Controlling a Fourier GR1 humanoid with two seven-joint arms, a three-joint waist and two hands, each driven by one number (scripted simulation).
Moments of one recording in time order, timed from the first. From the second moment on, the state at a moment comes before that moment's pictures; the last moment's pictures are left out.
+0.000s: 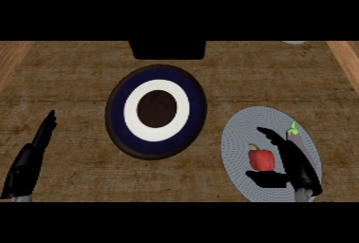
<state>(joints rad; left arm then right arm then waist) 0.08 0.31 0.09 -1.49 -0.17 0.04 -0.12 0.03 -0.29 0.26 -1.63 0.49 -0.03 0.50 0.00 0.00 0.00</state>
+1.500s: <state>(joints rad) 0.01 0.27 0.09 -1.51 -0.21 -0.03 -0.11 -0.65 -0.49 0.01 -0.85 0.55 -0.03 -0.37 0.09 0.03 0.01</state>
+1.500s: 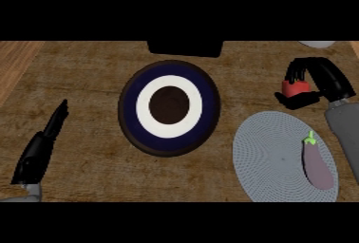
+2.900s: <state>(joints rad) 0.06 0.26 0.14 -1.51 -0.22 -0.02 -0.11 -1.00 -0.14 0.06 -0.89 0.42 0.20 -0.37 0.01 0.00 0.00</state>
